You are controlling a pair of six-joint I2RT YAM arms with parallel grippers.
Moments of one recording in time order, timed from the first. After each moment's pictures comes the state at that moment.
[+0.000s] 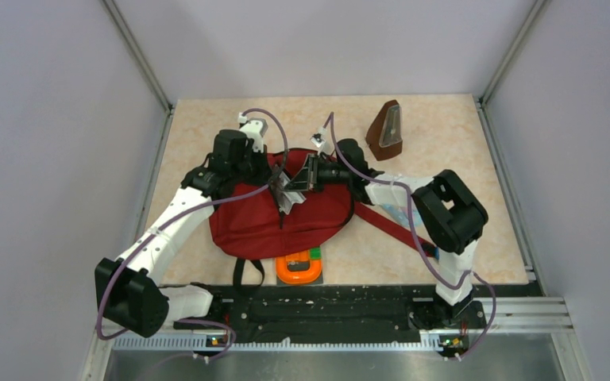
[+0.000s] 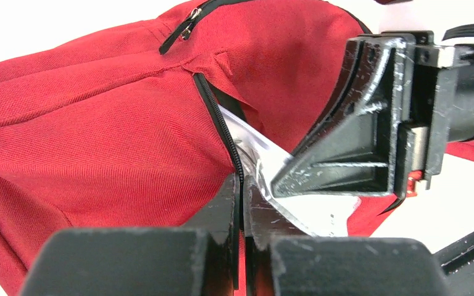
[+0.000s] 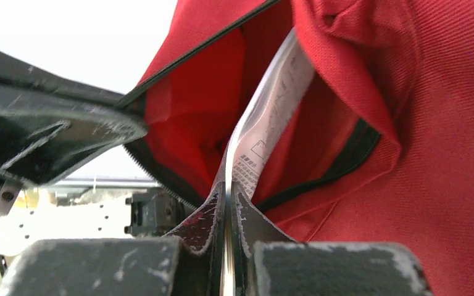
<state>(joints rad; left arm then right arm) -0.39 1.25 1.08 -0.45 0.13 -0.21 0.66 1.90 1.12 0.50 -0.72 0.93</state>
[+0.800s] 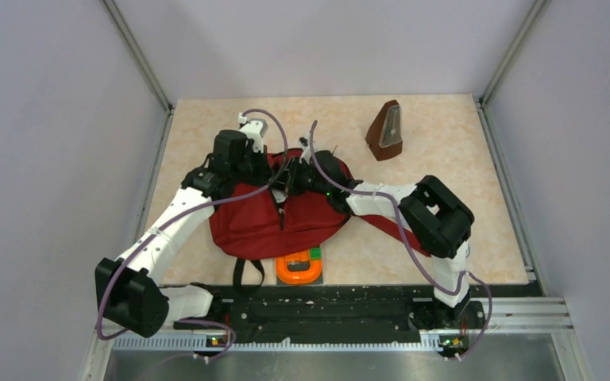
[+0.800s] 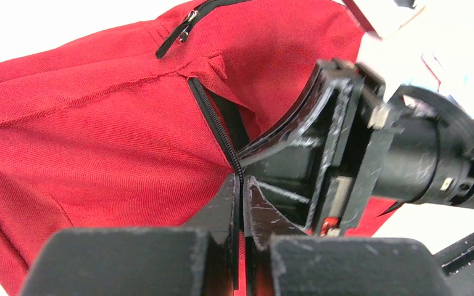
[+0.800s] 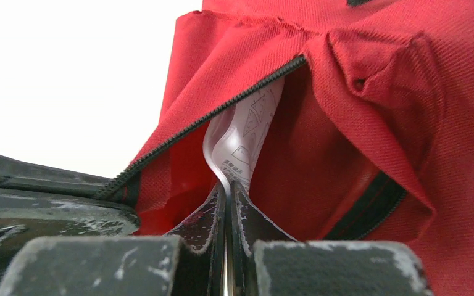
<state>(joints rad) -0.39 1.25 1.08 -0.44 0.13 -0.21 0.82 1.95 1.19 0.51 -0.26 0.91</state>
